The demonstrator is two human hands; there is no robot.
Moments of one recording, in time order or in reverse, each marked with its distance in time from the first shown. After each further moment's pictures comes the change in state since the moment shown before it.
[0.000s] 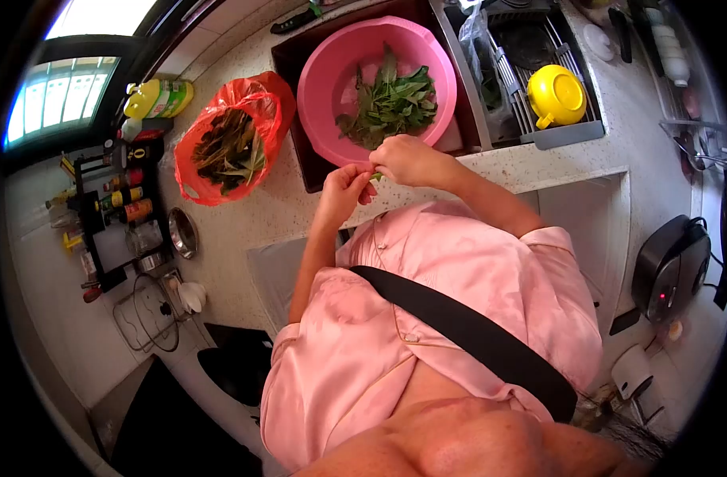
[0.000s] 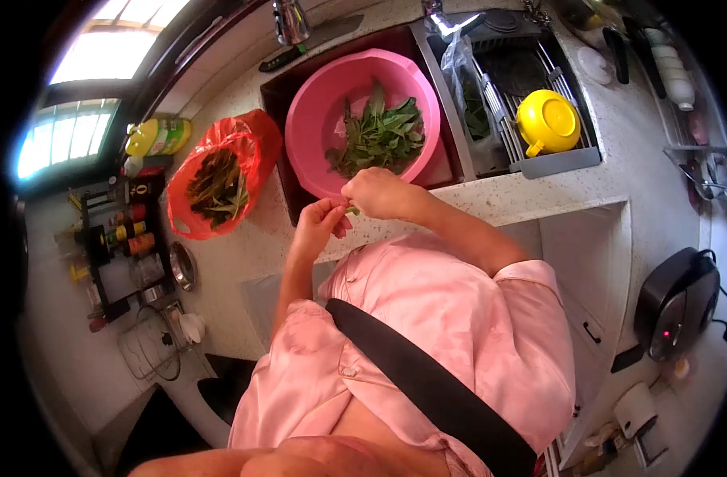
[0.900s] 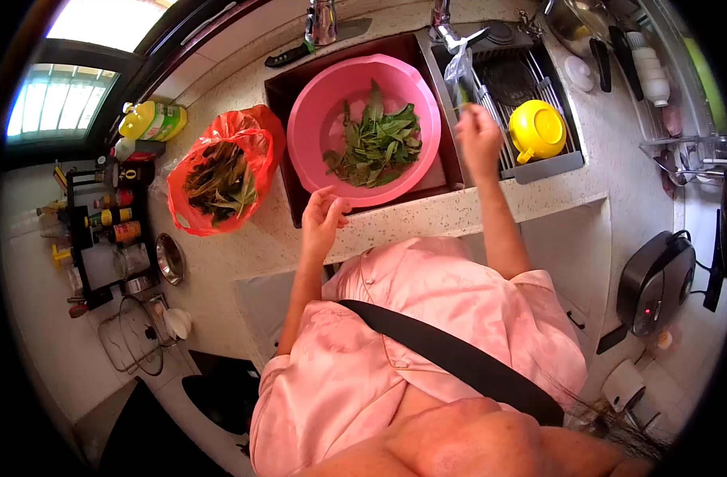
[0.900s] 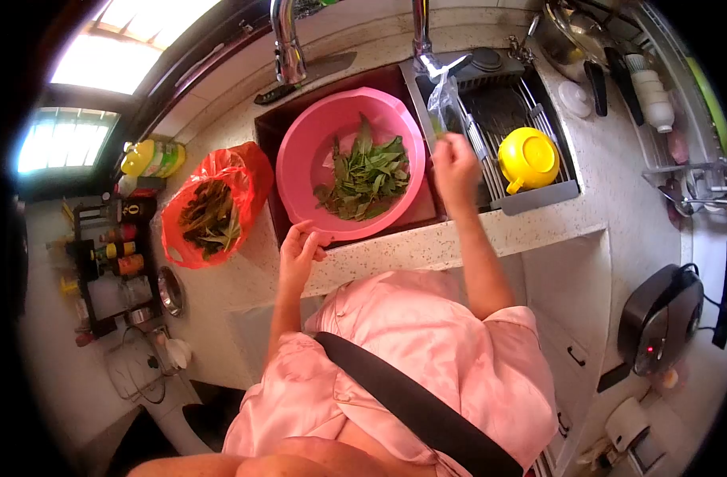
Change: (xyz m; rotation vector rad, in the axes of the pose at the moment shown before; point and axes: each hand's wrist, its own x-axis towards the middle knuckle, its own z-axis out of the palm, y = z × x) left_hand 0.005 -0.010 -0.006 -0.151 0.243 0.178; right_hand -0.051 0.093 -0.066 0.250 1.193 0.477
